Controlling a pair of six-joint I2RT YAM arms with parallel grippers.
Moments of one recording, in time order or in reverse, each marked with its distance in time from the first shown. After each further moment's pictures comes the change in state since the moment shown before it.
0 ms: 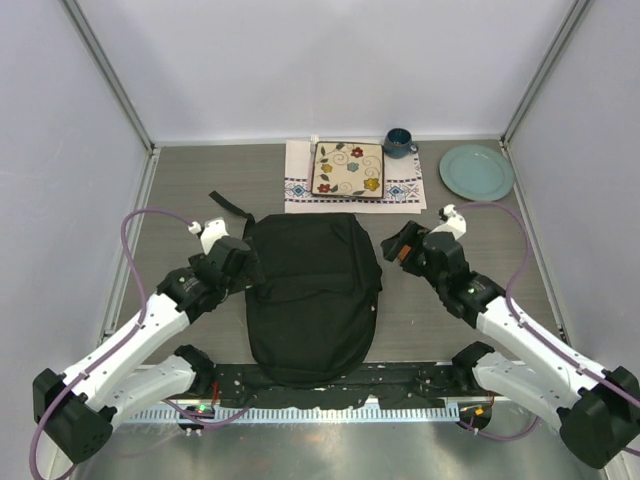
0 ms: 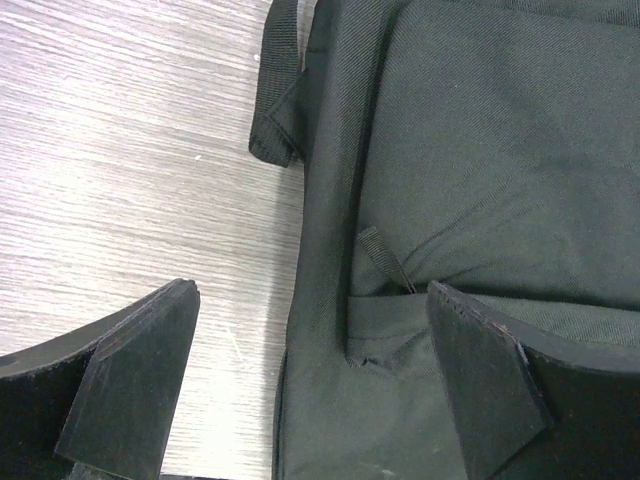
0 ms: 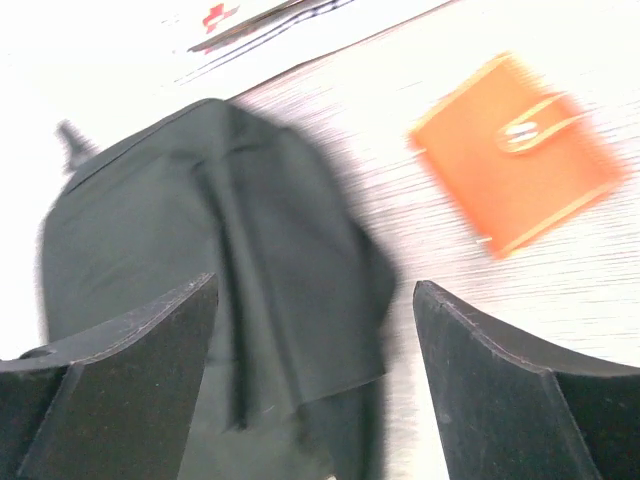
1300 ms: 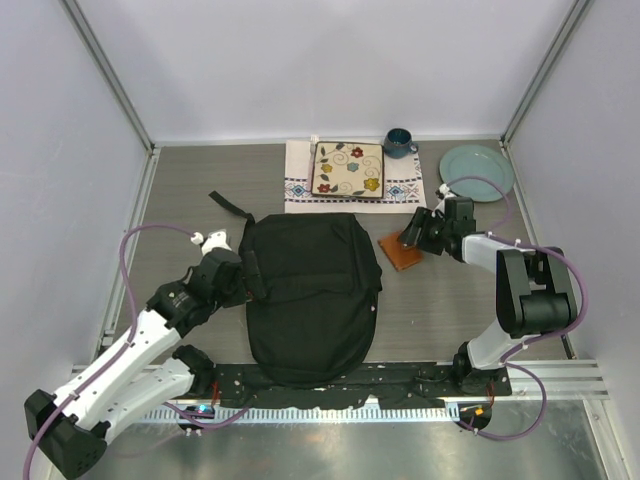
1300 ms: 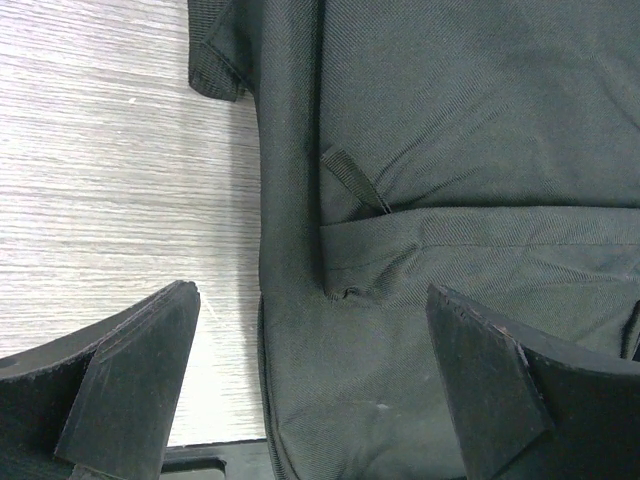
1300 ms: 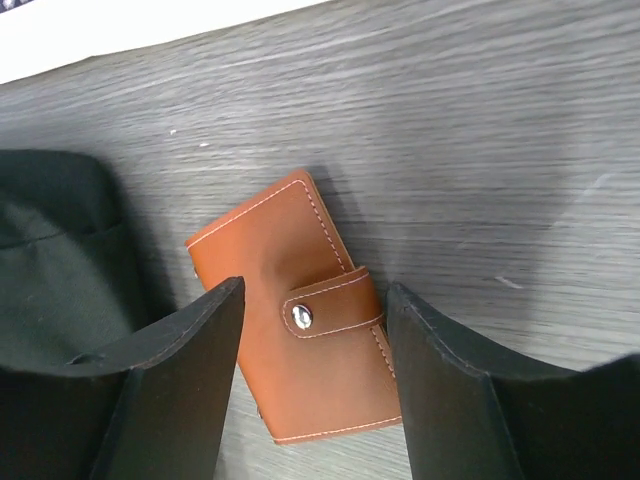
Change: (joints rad) left arm 0.001 -0.142 -0.076 -0.018 0.173 0.031; right arm -0.549 0.743 0.191 0.211 -0.551 -0.441
